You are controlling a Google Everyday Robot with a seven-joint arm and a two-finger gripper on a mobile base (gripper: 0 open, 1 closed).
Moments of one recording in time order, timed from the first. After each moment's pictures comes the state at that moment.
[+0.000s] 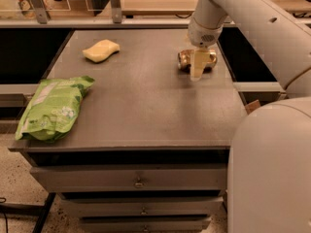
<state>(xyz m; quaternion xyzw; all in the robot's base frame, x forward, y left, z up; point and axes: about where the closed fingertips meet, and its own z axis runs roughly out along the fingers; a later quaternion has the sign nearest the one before) 0.715 -0.130 0.849 -0.72 0.68 -0.04 0.14</state>
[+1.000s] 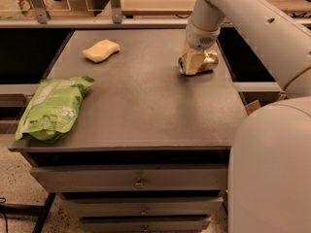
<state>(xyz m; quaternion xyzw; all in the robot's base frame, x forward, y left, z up) 0.704 -0.123 0.843 -0.74 0.66 -0.03 0.13</state>
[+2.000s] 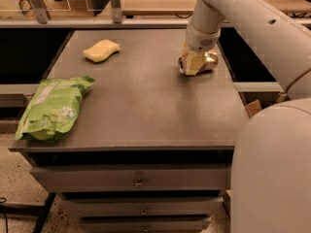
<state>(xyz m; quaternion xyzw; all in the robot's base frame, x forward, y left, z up) 0.699 -0.124 0.838 -0.74 0.66 -0.02 0.12</state>
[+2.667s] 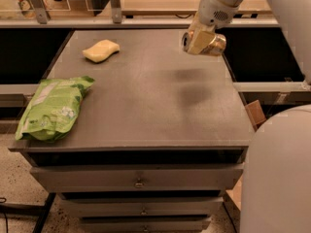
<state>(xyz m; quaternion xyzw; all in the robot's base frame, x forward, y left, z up) 0.684 -0.123 0.922 -0.68 0.70 0.03 0.21</state>
